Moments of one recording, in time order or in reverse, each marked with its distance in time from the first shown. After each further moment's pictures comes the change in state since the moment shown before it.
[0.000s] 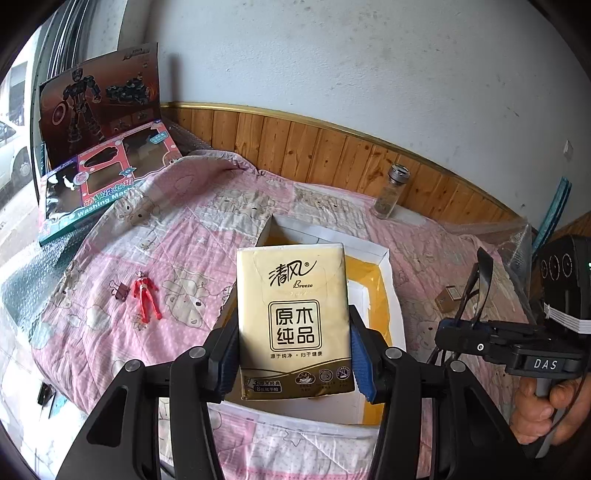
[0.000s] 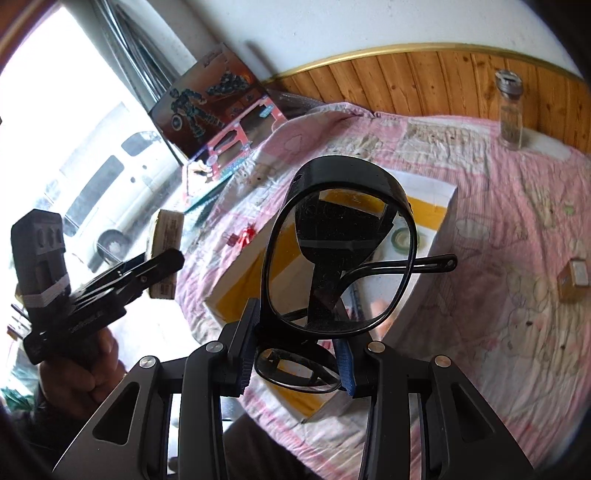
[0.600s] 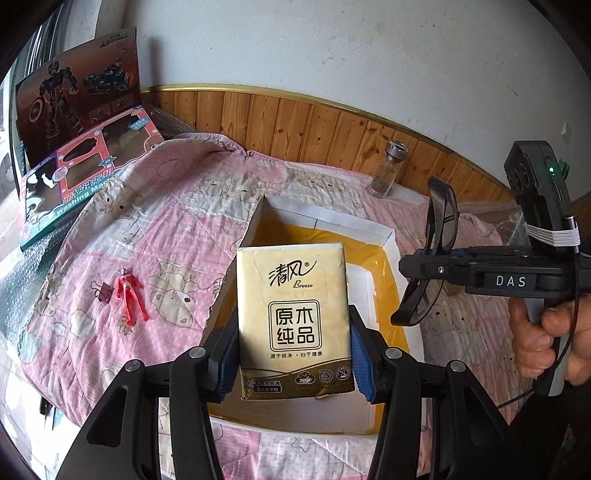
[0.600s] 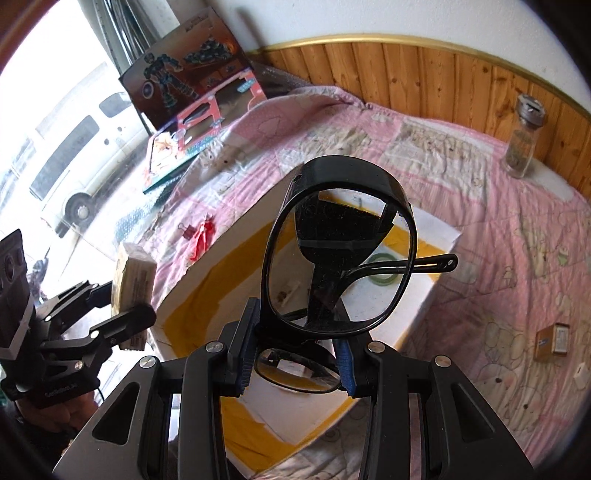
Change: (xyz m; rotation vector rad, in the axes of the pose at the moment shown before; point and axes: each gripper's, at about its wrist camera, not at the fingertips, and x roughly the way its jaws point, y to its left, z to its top) left arm 0.045 0.012 0.003 0.031 0.082 -0.038; right arm 0.070 -0.007 0.052 -0.070 0.126 -0.111
